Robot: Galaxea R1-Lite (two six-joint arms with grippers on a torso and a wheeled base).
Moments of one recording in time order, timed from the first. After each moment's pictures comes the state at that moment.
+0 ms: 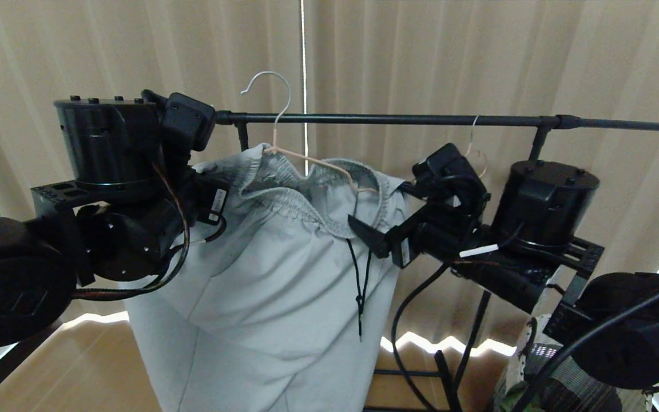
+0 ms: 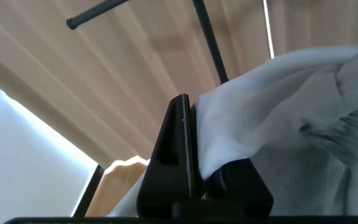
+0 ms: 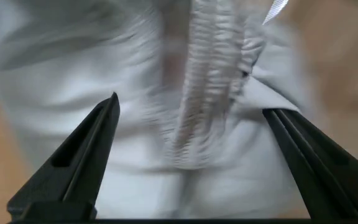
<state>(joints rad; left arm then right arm) -0.54 1.63 -0.97 -0.50 0.69 0.37 0.65 1.81 -0.86 -0.91 -0.04 -0.20</state>
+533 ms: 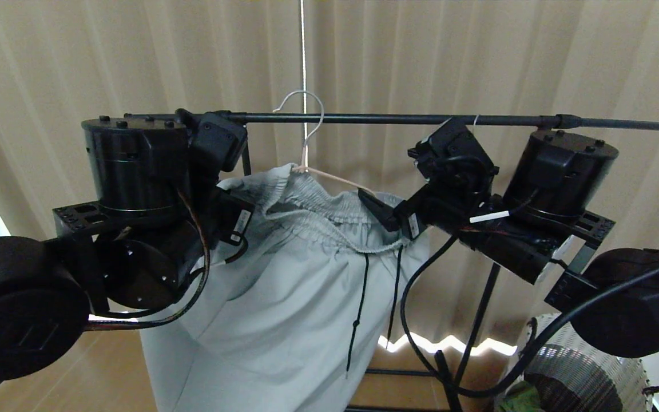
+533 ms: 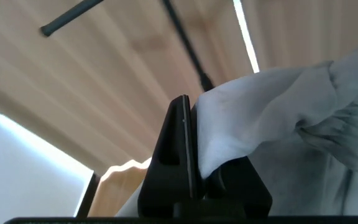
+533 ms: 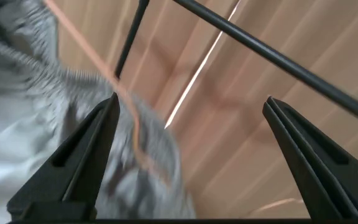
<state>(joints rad) -0.64 1.63 -0.93 -0.51 0.69 0.38 0.62 1.82 -0.95 -0.90 -0.04 -0.40</state>
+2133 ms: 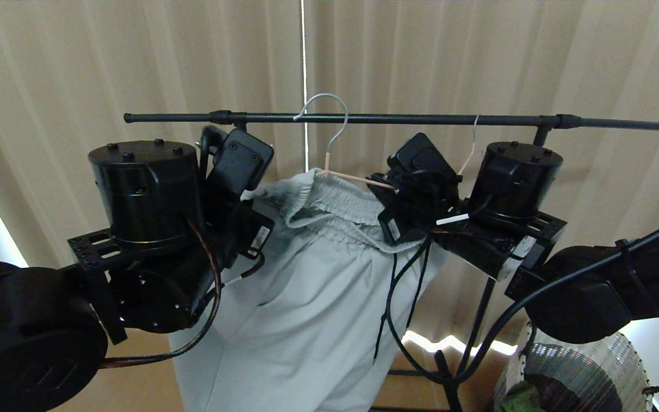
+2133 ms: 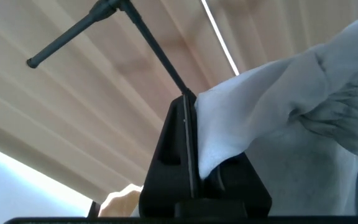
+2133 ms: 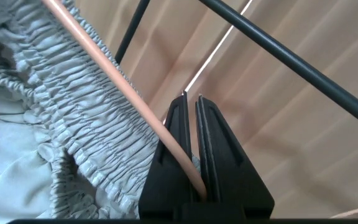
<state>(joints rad) -0.69 1.65 -0.85 -0.68 0.65 0.48 0.61 1.91 -1.02 -0.90 -0.05 -0.44</state>
